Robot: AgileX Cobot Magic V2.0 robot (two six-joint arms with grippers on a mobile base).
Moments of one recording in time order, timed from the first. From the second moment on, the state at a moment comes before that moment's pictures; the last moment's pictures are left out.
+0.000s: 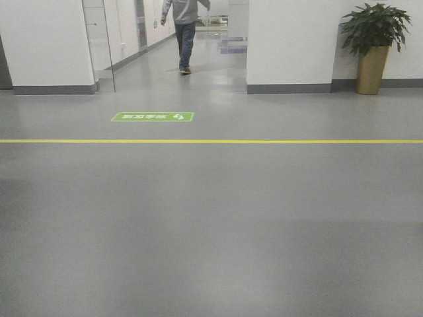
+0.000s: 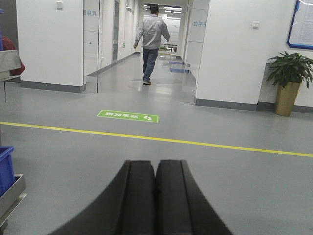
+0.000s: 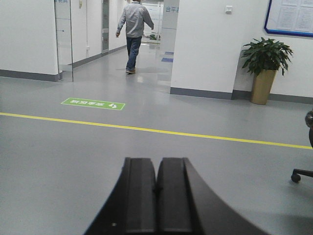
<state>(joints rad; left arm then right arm) 0.03 0.00 0.00 0.03 -0.01 -0.09 -0.06 0.00 0.00 0.10 0.04 -0.12</state>
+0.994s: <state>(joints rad) 0.03 0.00 0.00 0.03 -0.01 -0.09 -0.06 0.00 0.00 0.10 0.04 -0.12</state>
